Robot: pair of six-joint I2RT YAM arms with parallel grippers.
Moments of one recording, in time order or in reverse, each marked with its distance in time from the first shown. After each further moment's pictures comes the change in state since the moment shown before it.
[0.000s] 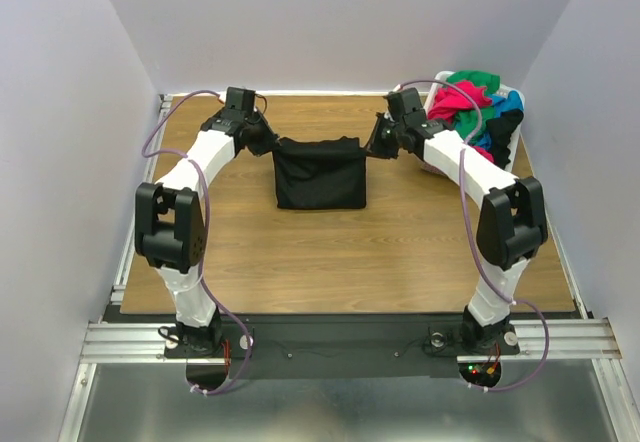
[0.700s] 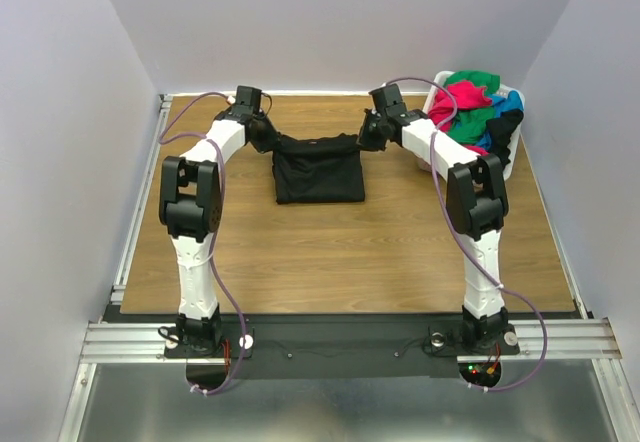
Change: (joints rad) left arm 0.033 0.320 0.221 0.006 0.003 0.015; right arm -0.023 0.365 0.308 0.000 0.028 -0.032
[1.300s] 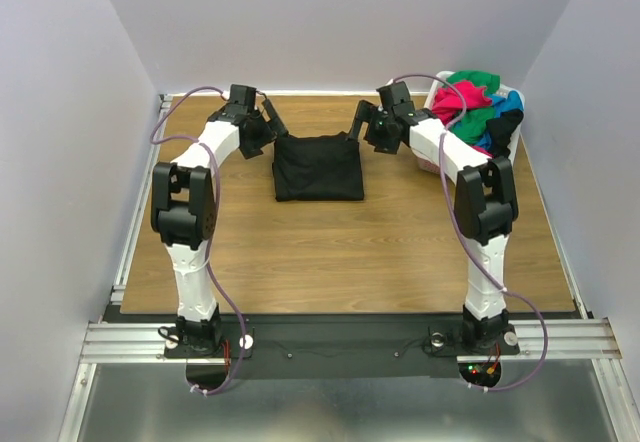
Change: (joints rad) left arm 0.005 -0.050 -0.018 -0.005 -0.046 0.054; right arm -0.011 -0.036 -0.009 0.004 -0.017 -0.010
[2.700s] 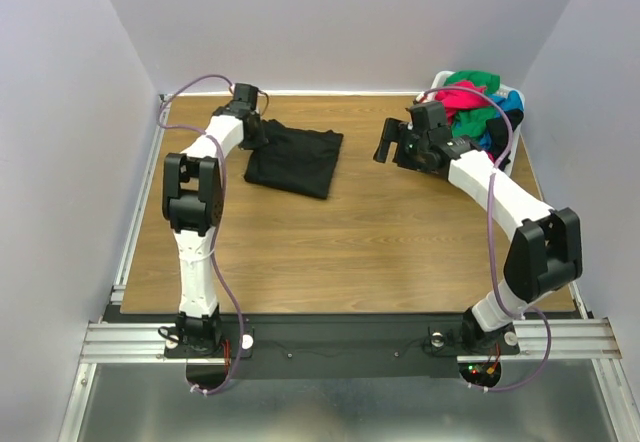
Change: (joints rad) left arm -0.002 0.127 0.098 -0.072 -0.175 0.366; right arm 0.000 -0.540 -0.499 0.000 0.132 -0.088
